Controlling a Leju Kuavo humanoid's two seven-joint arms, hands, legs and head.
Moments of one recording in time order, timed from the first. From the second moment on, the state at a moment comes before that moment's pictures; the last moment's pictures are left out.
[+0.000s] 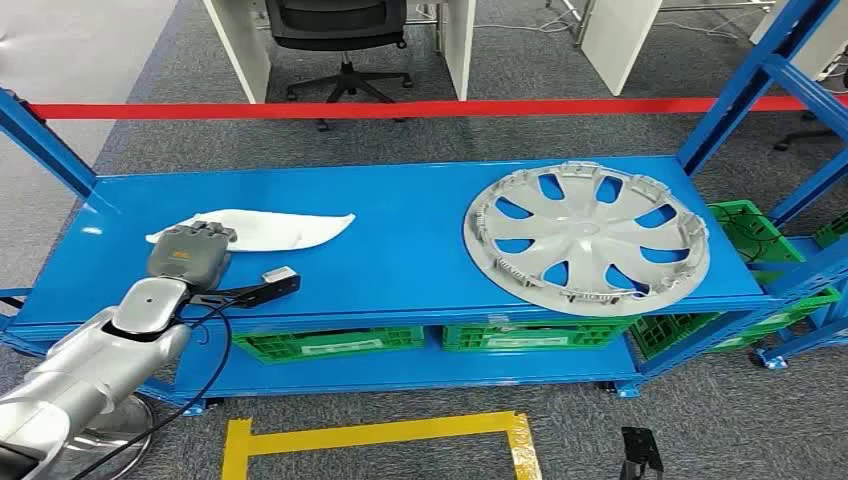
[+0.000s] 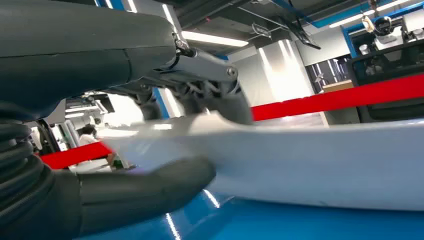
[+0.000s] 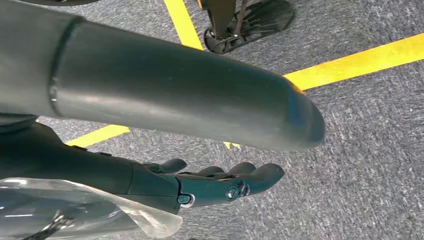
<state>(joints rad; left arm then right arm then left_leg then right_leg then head) -0.74 0.14 -0.64 -0.25 -1.28 0.36 0.28 -0.09 0.21 -1.00 -0.18 0.91 -0.21 -0.03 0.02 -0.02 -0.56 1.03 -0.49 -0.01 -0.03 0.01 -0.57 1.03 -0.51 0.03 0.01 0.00</state>
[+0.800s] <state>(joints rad) -0.64 0.17 -0.46 -0.29 -1.09 0.68 -0.07 -0.09 0.21 -1.00 -0.18 0.90 -0.21 -0.06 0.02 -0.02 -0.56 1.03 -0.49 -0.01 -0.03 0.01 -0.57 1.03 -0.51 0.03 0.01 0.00</state>
